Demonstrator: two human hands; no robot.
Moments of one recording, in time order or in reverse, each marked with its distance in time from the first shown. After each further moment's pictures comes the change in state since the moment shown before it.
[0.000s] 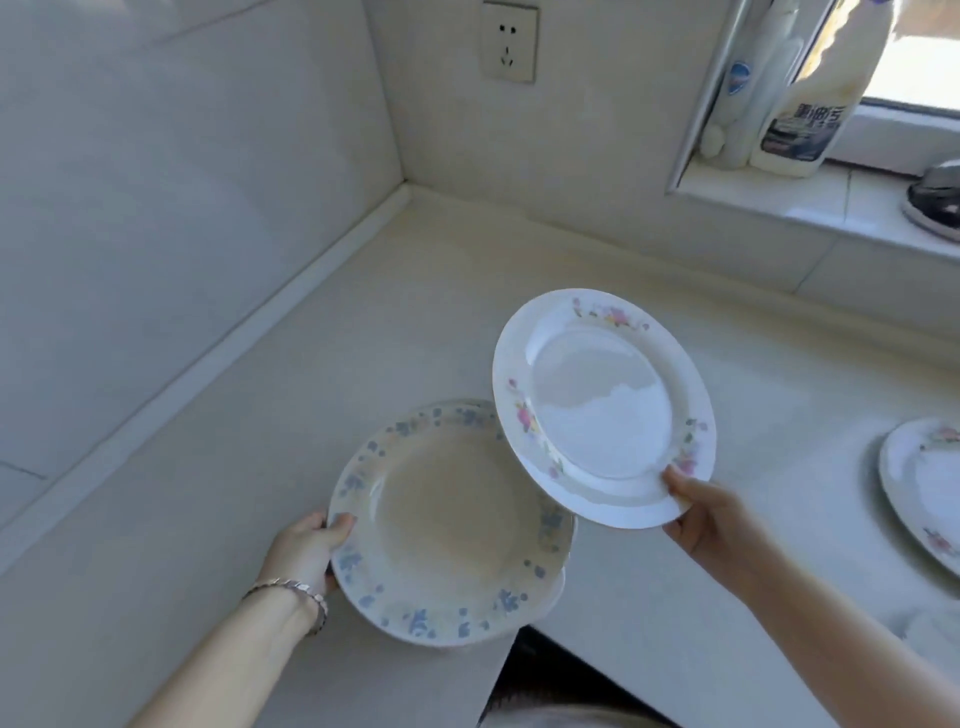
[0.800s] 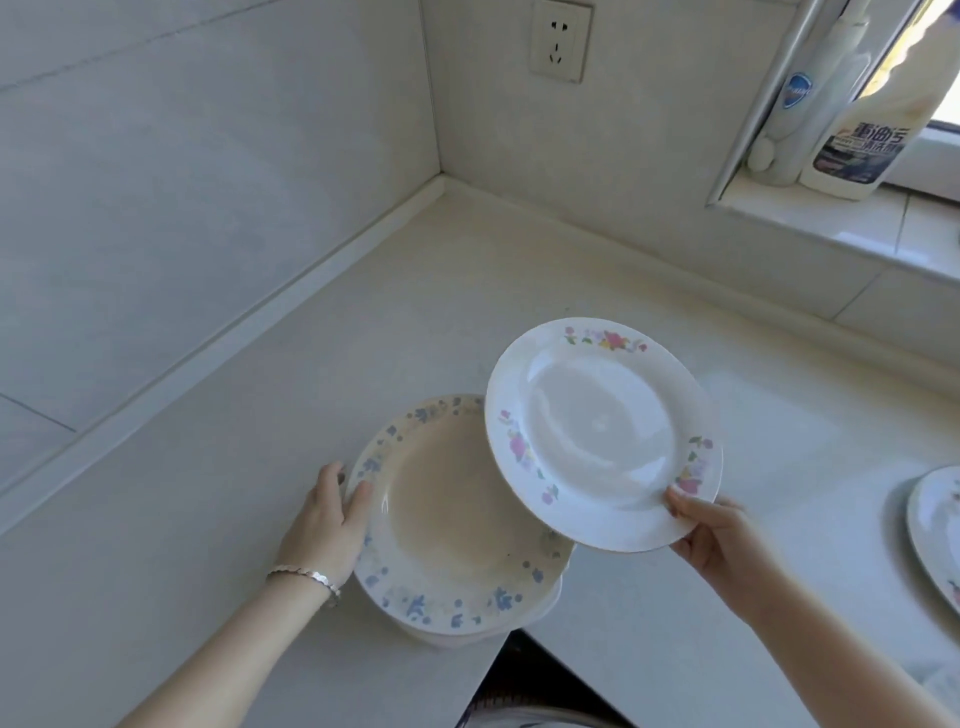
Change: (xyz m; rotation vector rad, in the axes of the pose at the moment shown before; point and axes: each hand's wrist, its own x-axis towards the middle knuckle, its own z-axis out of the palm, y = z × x) left_hand -0.009 -0.002 0.010 0.761 0.150 0.393; right_hand -0.003 -0.009 0.009 -0.189 0.069 0.051
